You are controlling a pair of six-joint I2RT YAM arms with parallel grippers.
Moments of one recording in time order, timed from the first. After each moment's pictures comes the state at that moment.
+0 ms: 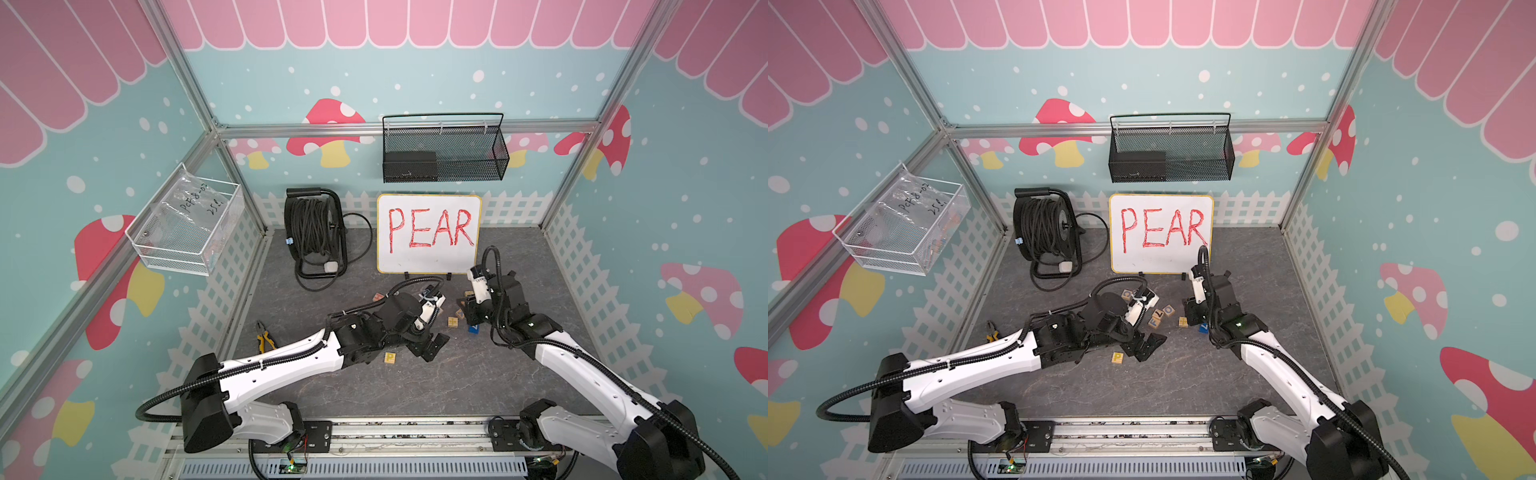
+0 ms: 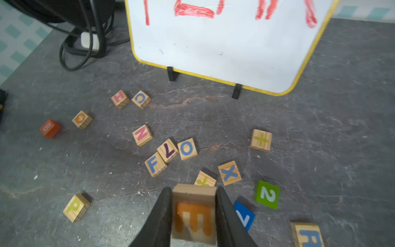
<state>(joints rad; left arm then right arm) -1.05 1.33 1.10 -0.41 -0.05 -0.22 0.47 1.11 0.75 -0.31 -0.04 0.11</state>
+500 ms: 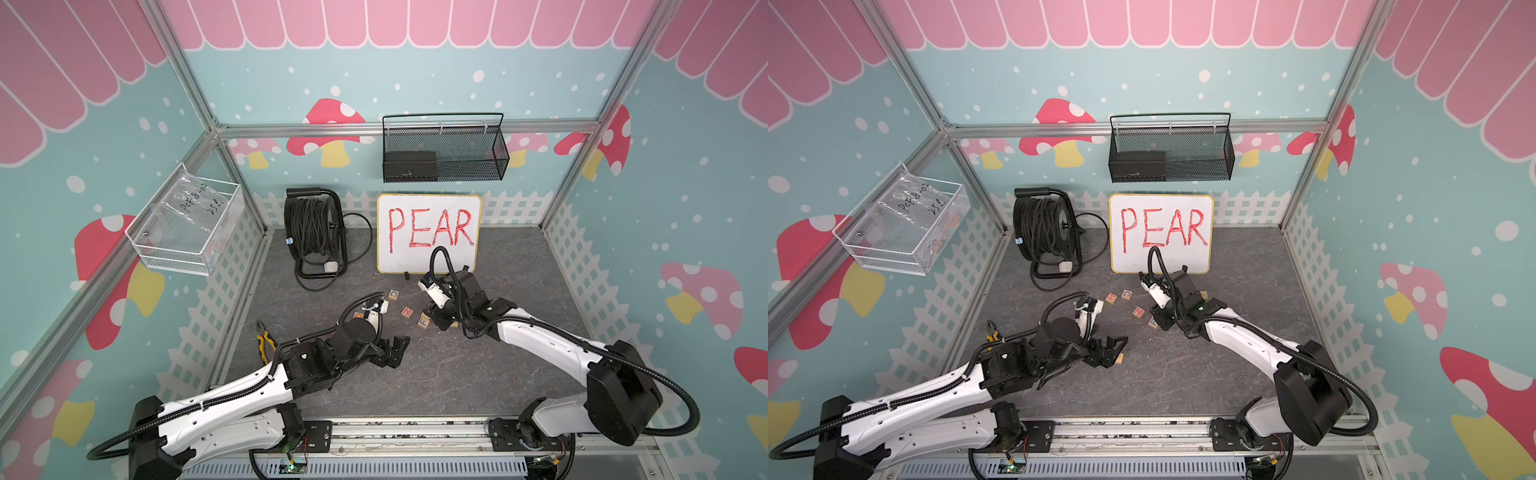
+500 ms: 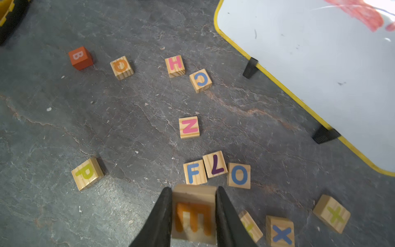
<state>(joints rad) -1.03 0.91 0.74 -0.41 -0.24 -0.58 0.65 1.43 0.92 -0.30 -0.11 -0.17</state>
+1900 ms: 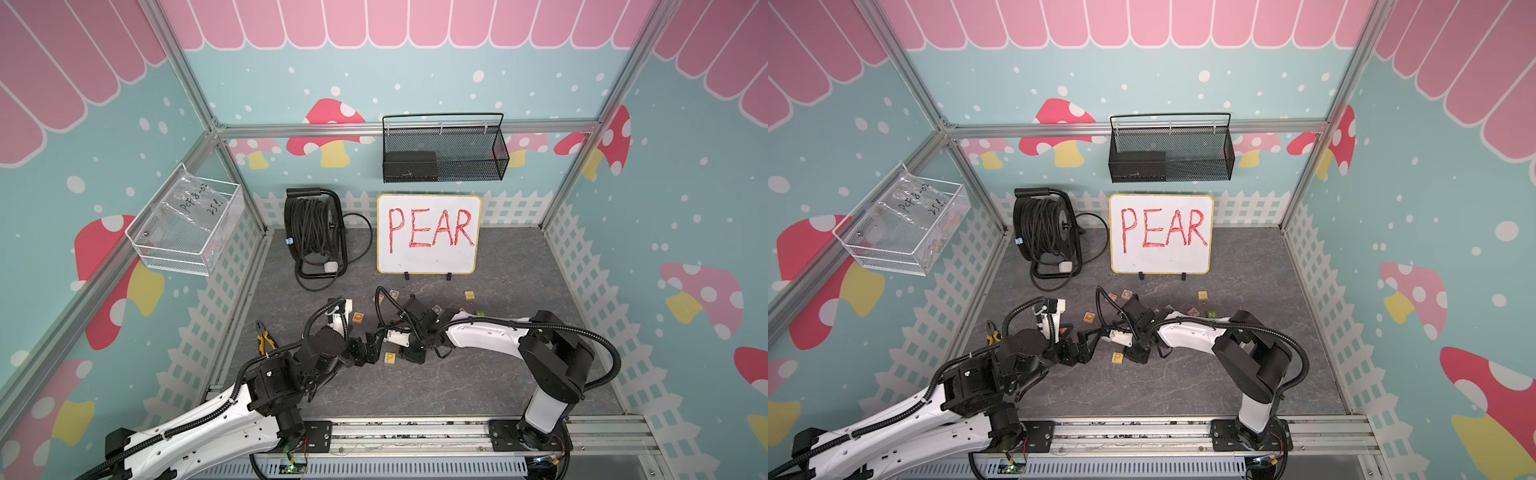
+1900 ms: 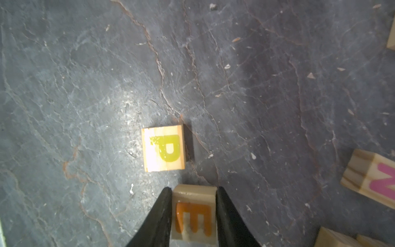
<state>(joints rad) -1.01 0.69 0.68 -0.49 -0.38 -0.68 0.91 1.75 1.03 -0.42 -0.20 -0.42</state>
